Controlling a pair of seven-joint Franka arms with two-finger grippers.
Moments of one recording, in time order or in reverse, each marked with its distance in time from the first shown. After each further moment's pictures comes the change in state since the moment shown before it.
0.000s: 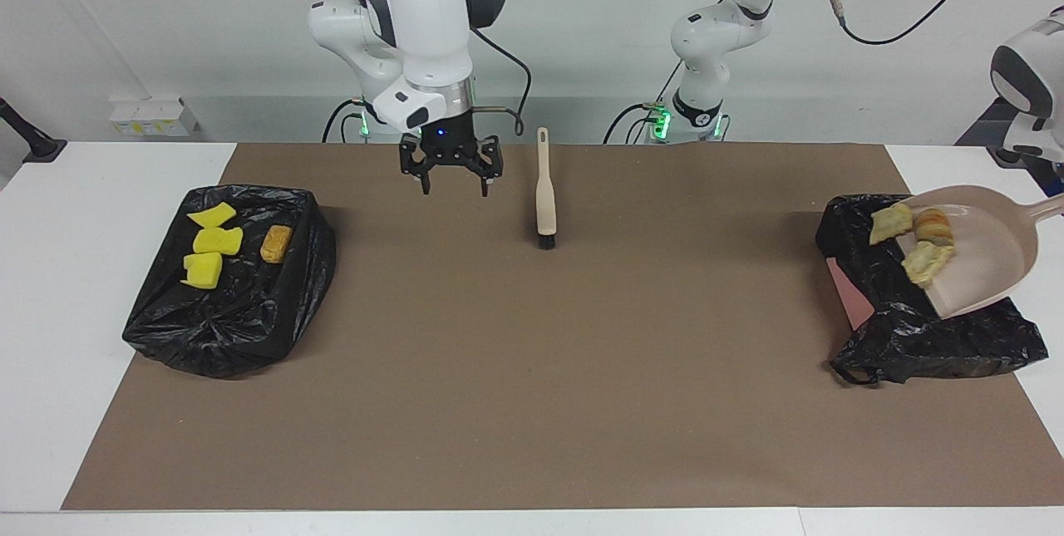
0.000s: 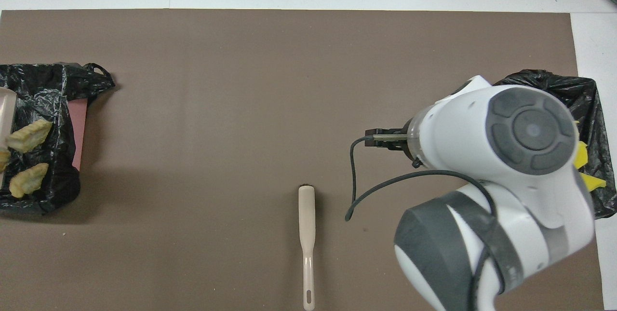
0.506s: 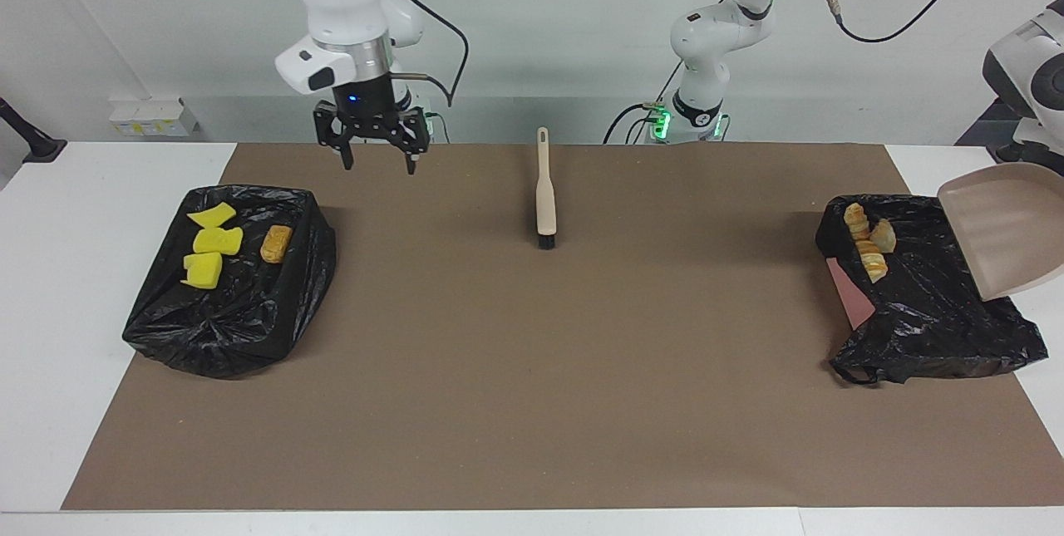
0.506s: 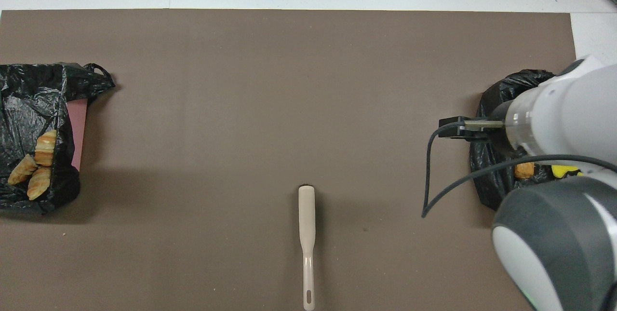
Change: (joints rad) left arm -0.020 -0.008 0.000 0.004 0.240 0.004 0.000; right arm -0.018 -0.069 -0.169 0.058 -0.002 -0.148 -0.175
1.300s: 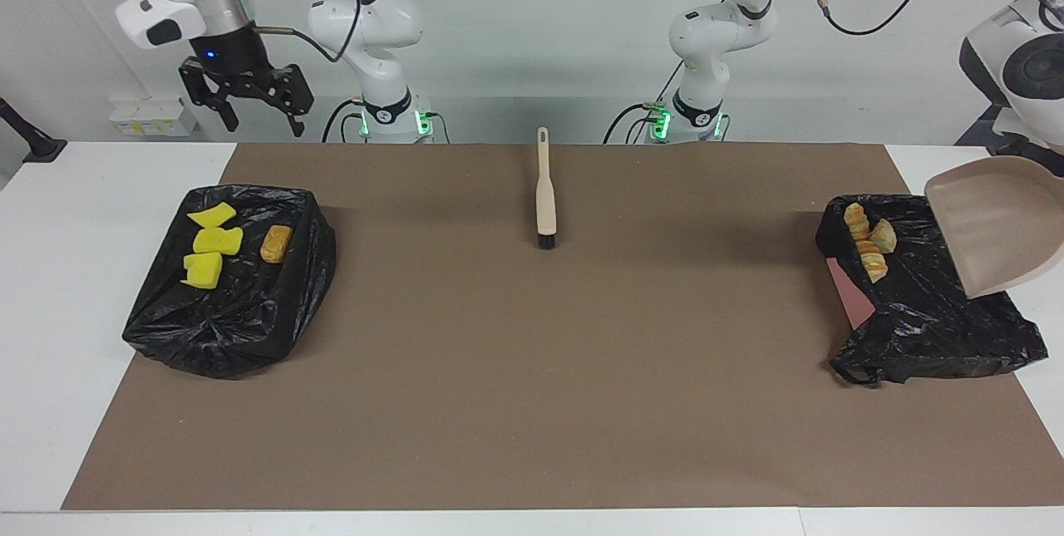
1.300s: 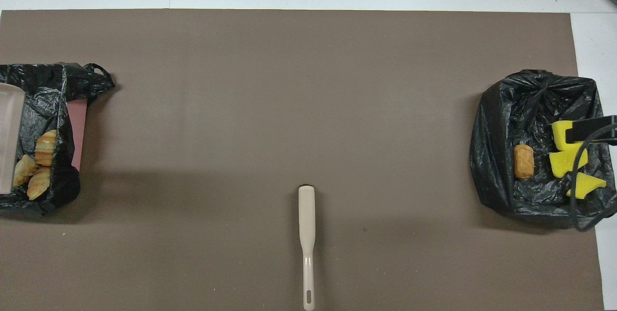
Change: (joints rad) left arm -0.131 -0.048 -0.025 0.037 -0.224 -0.259 -0.099; right arm -0.001 -0.017 -0.231 0.146 0.001 -0.199 -0.253
